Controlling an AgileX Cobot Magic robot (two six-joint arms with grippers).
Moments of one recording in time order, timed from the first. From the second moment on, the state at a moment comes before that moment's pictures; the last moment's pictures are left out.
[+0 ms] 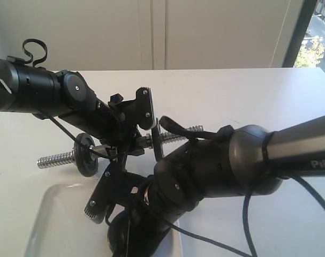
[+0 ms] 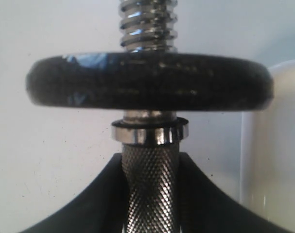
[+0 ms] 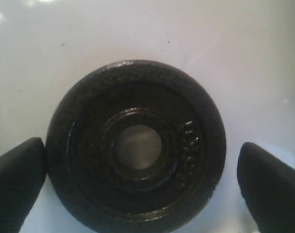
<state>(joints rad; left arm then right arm) -0.59 1.85 -1.18 -0.58 0.39 1.46 0.93 1.84 -0.96 0.18 0.39 -0.47</state>
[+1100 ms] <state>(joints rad) -0.59 1.85 -1.18 -0.58 0.39 1.46 0.94 1.85 -0.98 0.15 0.46 -0.32</state>
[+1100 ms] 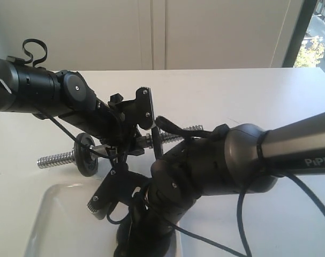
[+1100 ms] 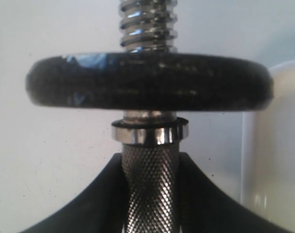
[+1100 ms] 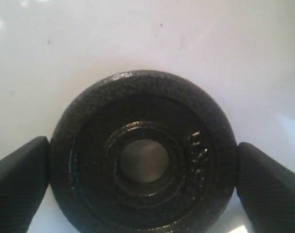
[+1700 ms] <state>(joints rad) -0.59 1.85 -1.18 -0.58 0.39 1.46 0.59 1.42 -0.95 0.23 0.61 -0.43</state>
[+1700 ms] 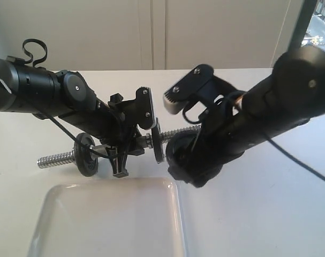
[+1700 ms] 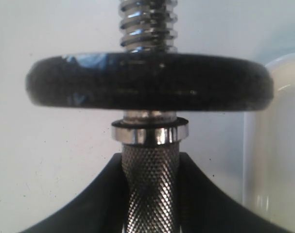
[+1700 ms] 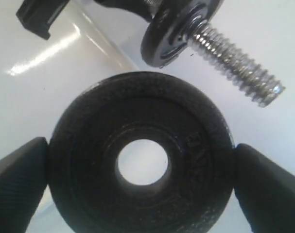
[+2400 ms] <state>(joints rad) -0.59 1.85 -1.18 -0.58 0.39 1.46 -0.04 1.67 -0.95 1.36 1.13 -1.37</state>
